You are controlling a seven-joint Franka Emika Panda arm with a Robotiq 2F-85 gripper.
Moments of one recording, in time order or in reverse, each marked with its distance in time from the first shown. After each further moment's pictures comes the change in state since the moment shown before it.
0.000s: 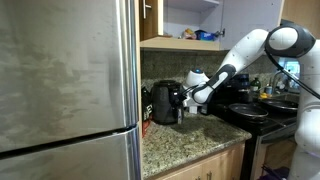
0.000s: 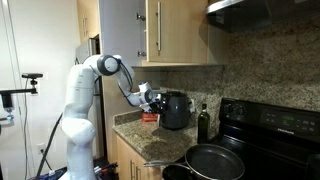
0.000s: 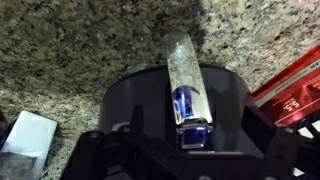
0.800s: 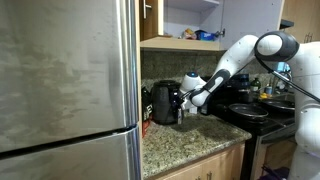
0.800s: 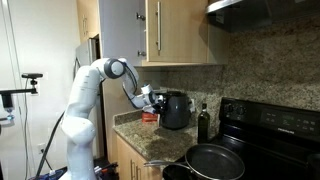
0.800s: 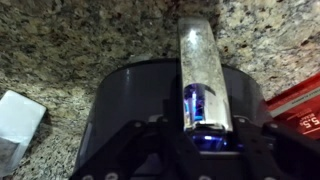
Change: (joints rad) arm 0.010 0.110 -0.020 0.106 -0.135 -0.019 -0.004
